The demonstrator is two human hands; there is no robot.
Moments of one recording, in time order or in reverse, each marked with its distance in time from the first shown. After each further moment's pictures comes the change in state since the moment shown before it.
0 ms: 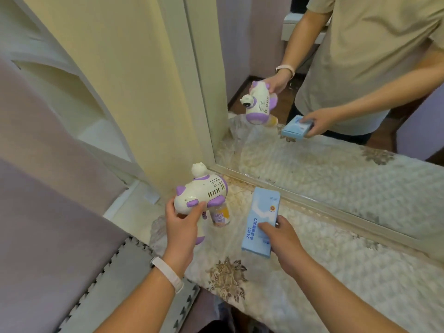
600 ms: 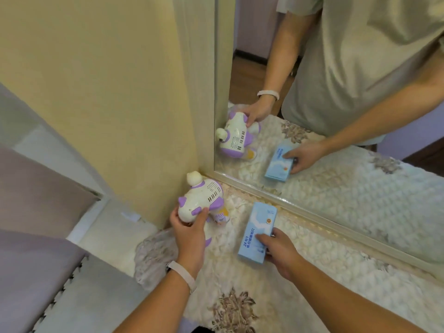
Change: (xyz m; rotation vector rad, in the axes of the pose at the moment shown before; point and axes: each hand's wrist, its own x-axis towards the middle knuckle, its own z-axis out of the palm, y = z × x) left_hand 0.136 -0.057 0.032 -0.166 0.085 -0.158; right_hand 0.109 0.014 0.037 -0.023 0.060 0.293
